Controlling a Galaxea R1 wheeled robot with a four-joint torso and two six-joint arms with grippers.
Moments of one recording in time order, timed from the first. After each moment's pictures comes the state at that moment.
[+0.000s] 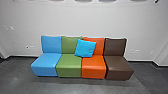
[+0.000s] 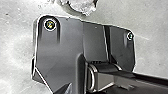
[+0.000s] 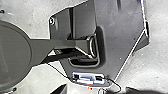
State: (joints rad) left arm 1.42 2.66 -2.19 -0.11 -0.08 -0.06; right arm -1.50 2.46 -1.88 0.00 -0.03 0.01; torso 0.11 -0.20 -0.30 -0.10
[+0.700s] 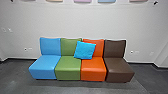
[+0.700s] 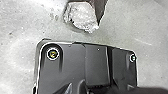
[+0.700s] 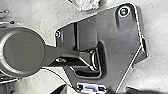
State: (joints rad) left arm 1.27 2.62 -2.19 -0.21 0.05 -0.06; right arm -1.50 2.26 -1.64 0.02 -0.01 0.01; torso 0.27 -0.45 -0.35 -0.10
